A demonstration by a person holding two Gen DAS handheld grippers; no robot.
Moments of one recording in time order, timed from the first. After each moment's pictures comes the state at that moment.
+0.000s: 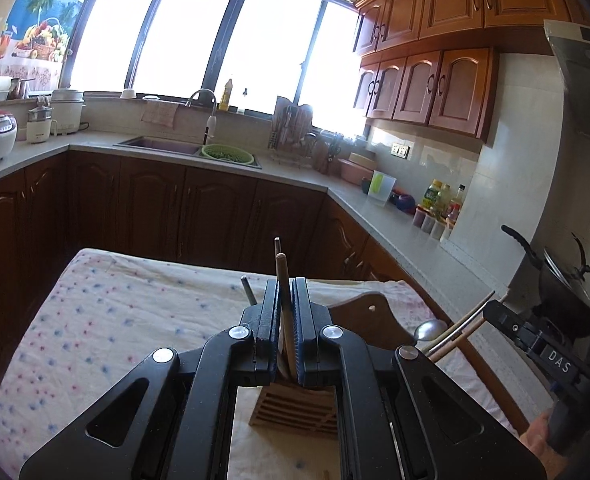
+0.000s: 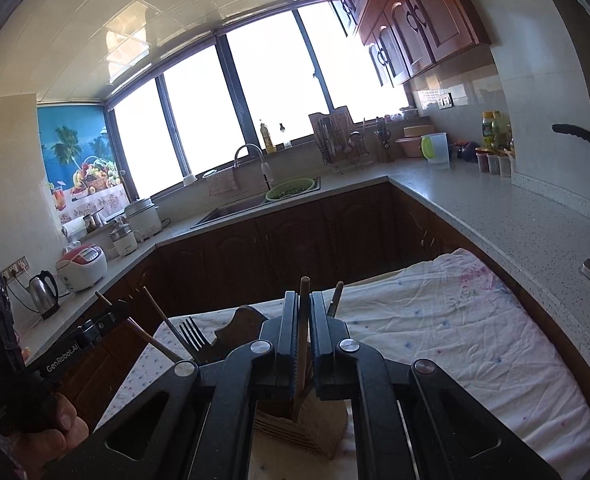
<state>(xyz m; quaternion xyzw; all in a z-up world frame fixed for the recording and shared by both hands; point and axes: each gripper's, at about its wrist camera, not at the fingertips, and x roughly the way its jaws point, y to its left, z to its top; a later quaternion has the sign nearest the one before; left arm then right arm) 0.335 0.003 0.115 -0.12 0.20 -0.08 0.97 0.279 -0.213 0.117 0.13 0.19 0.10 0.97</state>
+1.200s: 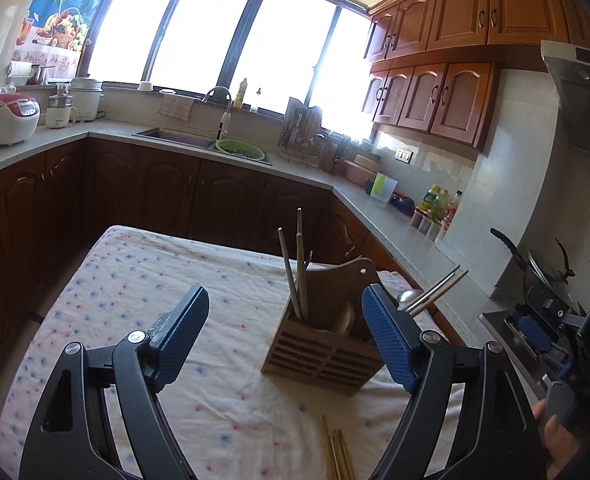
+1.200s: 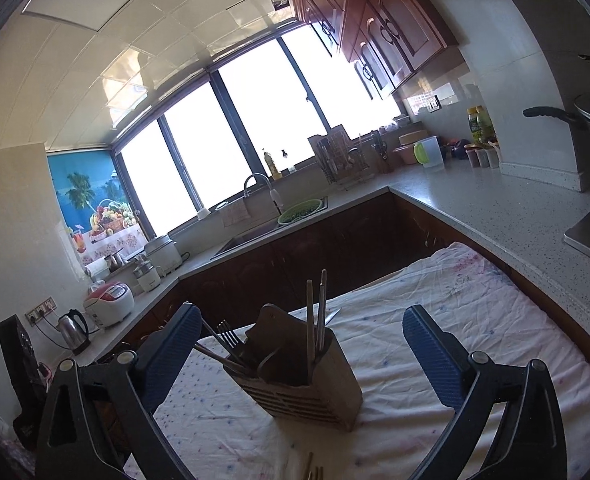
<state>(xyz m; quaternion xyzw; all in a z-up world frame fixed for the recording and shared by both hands) 0.248 0.030 0.123 -0.14 0.21 -0.07 0.97 0.206 -0.246 0.131 0.20 0.14 0.11 0.96</state>
